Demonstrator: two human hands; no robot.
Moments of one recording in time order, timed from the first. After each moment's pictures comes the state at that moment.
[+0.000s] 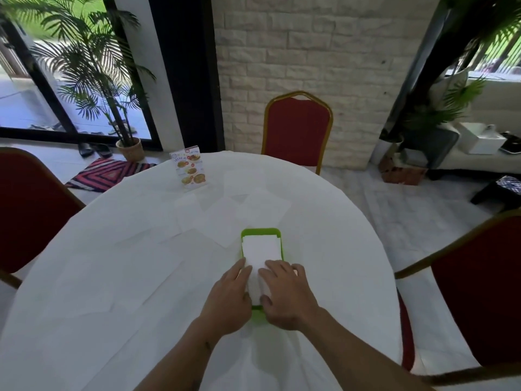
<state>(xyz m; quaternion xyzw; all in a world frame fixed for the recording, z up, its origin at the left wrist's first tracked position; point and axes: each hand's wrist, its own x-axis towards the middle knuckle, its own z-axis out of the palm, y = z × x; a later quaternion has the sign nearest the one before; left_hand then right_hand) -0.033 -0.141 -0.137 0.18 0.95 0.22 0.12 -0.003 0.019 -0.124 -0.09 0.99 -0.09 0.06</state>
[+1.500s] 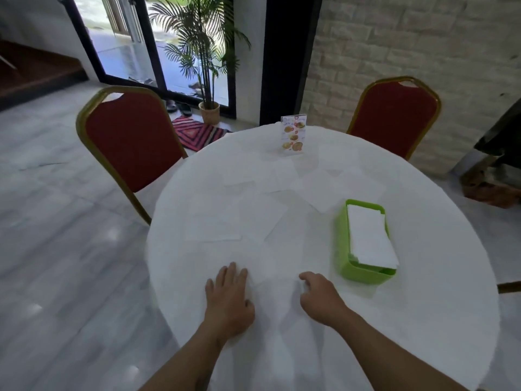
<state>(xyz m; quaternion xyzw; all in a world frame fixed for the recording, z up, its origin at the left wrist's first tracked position) 0.073 -0.362 -0.203 -0.02 0.98 0.15 0.16 0.051 -0.149 -0.158 0.07 0.92 -0.30 0.25</state>
